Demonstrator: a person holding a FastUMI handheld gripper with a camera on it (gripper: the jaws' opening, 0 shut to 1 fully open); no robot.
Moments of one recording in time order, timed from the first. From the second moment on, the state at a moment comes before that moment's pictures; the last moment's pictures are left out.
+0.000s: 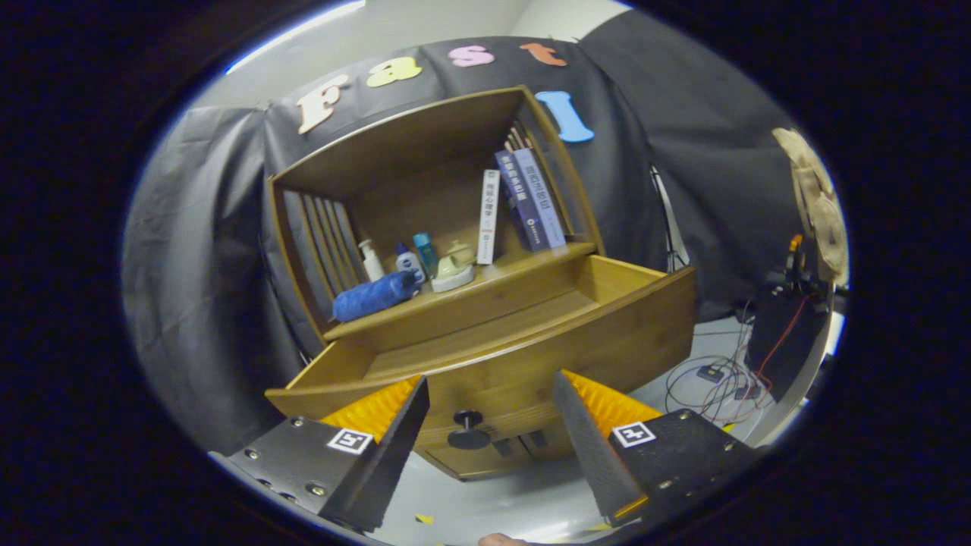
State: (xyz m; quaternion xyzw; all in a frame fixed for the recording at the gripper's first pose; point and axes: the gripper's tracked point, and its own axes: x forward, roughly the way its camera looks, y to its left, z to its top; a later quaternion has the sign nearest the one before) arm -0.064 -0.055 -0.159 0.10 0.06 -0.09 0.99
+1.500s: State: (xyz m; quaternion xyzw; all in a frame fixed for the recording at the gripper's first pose) arm -0.006 -0.034 -0.269 -0.06 0.16 -0.09 0.98
